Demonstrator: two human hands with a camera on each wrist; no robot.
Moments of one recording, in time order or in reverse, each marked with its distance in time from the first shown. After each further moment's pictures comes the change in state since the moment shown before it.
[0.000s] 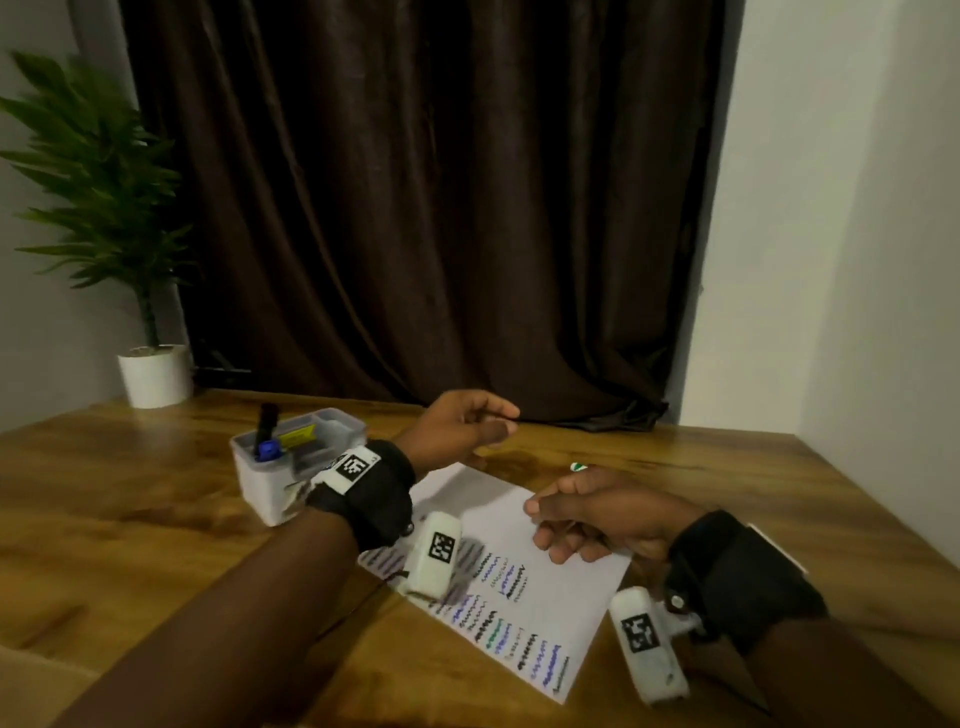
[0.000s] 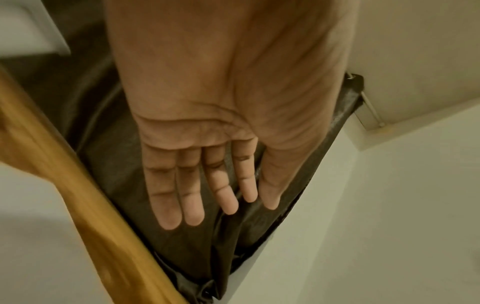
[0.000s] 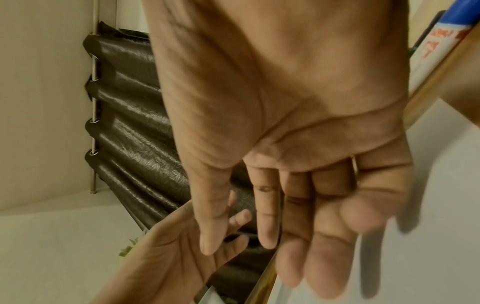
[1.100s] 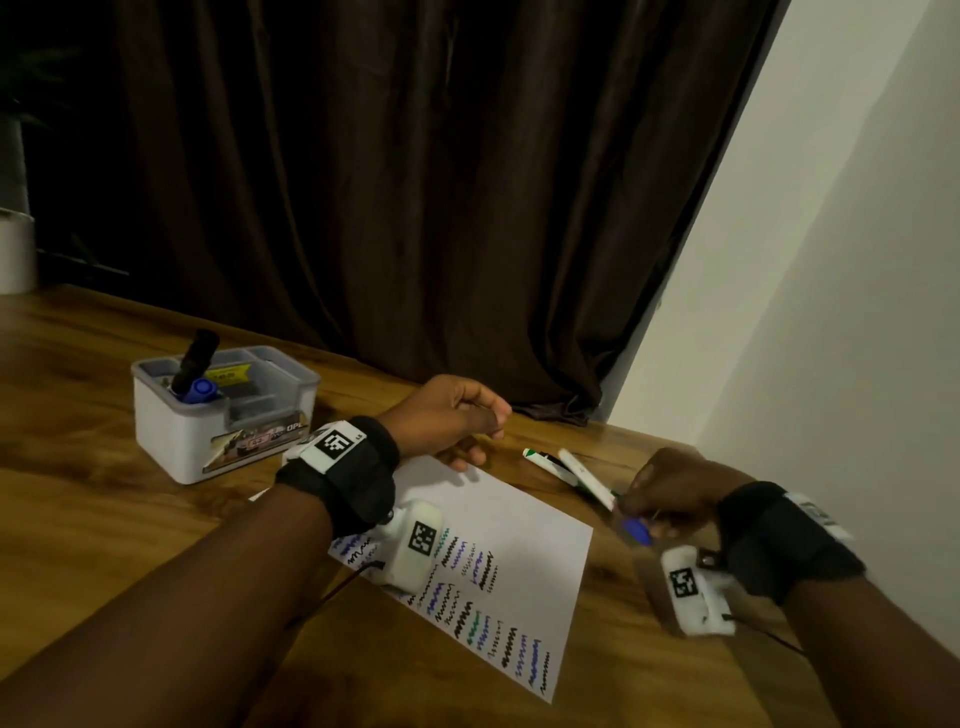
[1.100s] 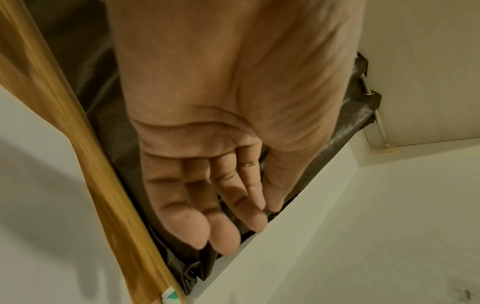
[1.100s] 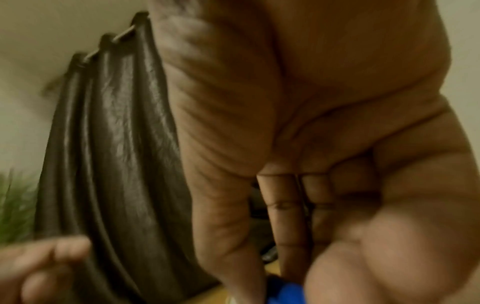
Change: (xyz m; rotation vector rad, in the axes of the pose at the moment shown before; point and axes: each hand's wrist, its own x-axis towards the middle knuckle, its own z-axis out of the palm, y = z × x) left_hand 0.010 -0.028 0.002 -0.281 -0.171 0.006; right_hand -0.034 -0.018 -0.077 -0.539 0.411 0.491
